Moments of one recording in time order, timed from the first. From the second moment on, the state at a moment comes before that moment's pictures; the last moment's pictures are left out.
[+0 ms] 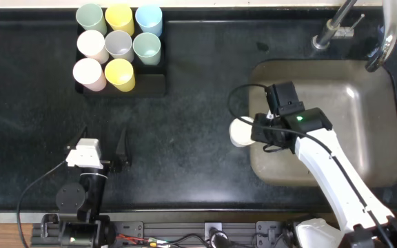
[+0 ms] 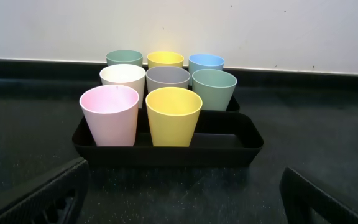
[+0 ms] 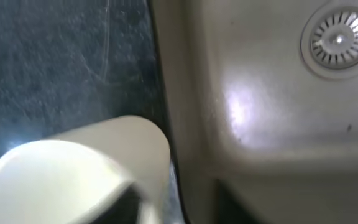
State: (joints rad) left arm -0.02 0.01 0.01 -0.07 0.07 -0.07; right arm 0.27 1.38 0.93 -0.85 -0.08 0.48
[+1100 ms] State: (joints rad) left arm -0.02 0.01 0.01 -0.07 0.07 -0.07; right arm 0.70 2.07 2.42 -1.35 0.15 0.55
